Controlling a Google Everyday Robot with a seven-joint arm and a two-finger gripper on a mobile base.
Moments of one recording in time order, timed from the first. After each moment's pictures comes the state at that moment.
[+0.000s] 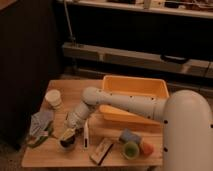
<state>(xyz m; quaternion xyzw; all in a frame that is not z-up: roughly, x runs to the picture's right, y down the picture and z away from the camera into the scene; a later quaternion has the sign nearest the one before) -0.216 0.227 0.709 -0.52 -0.39 0.05 0.76</state>
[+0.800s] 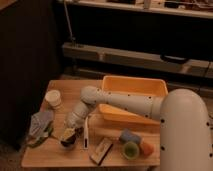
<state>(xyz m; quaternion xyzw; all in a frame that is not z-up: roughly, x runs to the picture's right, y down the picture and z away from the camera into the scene) -0.219 0.226 0.705 -0.53 -0.39 0.03 0.75</state>
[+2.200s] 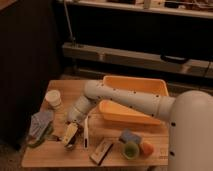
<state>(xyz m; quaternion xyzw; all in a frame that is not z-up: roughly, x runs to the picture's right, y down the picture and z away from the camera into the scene) -0.212 0.195 0.679 -0.51 -0.40 0.04 0.76</state>
